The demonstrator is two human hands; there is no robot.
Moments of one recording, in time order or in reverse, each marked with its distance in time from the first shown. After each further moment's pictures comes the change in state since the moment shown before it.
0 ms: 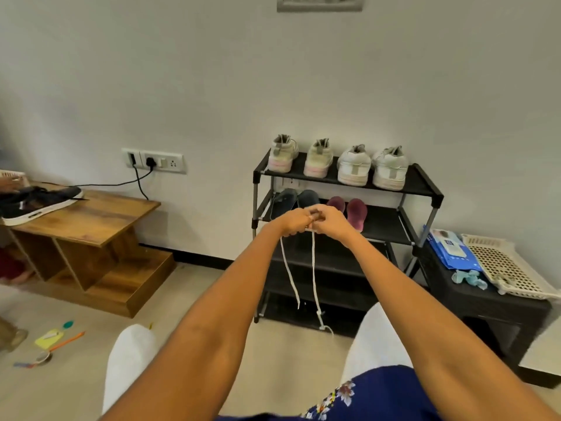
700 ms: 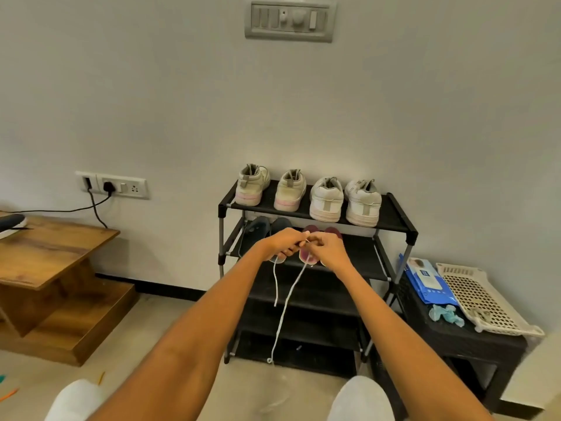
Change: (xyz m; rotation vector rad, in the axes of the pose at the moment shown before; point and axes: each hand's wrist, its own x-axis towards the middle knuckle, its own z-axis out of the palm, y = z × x) left_hand 0.083 0.040 -0.011 -0.235 -0.151 -0.004; right_hand 0.039 0.048 -0.056 0.102 0.209 0.101
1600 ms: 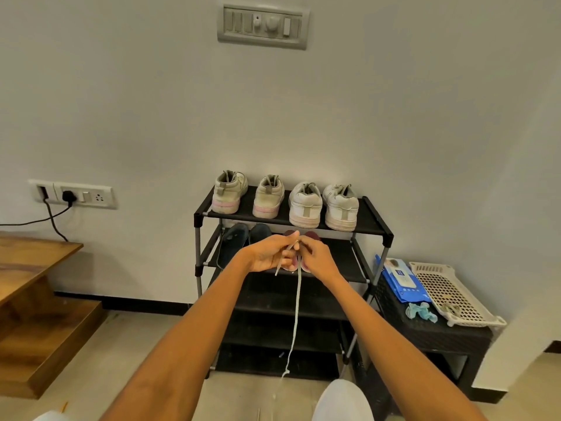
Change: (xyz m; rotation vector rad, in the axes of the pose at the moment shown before) left_hand 0.013 0.002 0.005 -0.506 -0.296 0.112; right_hand -0.002 0.010 -0.009 0.021 0.060 -0.116
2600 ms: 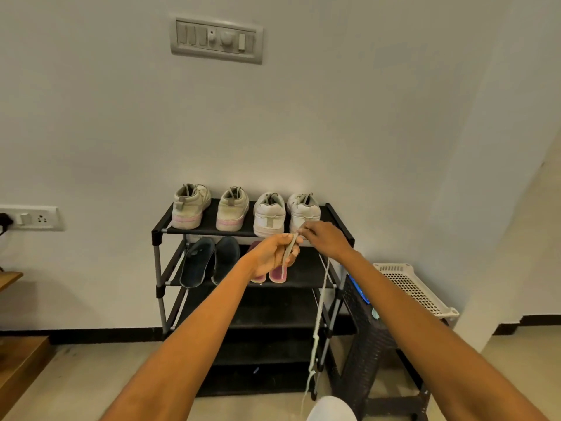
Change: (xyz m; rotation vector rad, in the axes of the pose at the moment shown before) left_hand 0.050 0.014 0.057 -0.118 -0.040 0.179; right_hand 0.019 -0.011 -0.111 -0.616 -0.023 0.039
